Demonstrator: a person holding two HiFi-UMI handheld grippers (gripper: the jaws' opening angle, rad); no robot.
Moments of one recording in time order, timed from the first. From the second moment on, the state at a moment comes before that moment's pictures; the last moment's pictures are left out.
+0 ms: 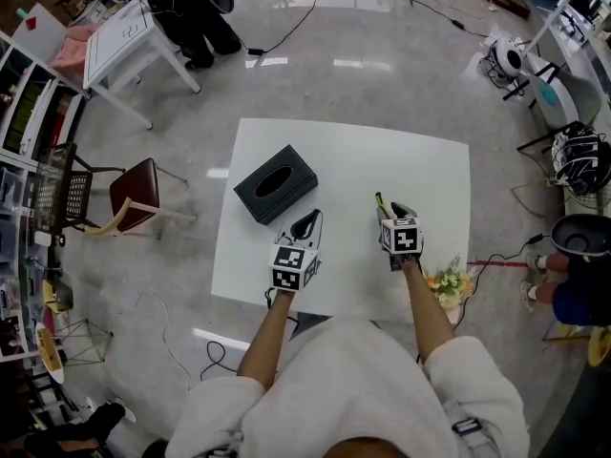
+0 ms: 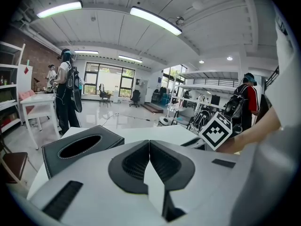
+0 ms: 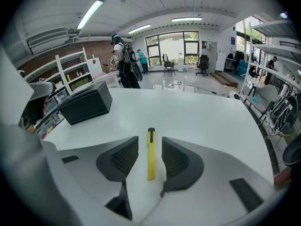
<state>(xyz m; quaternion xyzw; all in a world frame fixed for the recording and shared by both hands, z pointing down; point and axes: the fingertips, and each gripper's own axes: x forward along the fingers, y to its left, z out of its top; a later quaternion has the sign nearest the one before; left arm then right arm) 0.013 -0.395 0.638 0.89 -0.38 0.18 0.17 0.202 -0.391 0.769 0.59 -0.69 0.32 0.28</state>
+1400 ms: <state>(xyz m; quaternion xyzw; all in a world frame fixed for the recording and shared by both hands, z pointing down) 0.043 -0.444 0.546 0.91 -0.38 0.10 0.08 0.244 -0.383 0.549 0.69 -0.71 0.11 0.10</state>
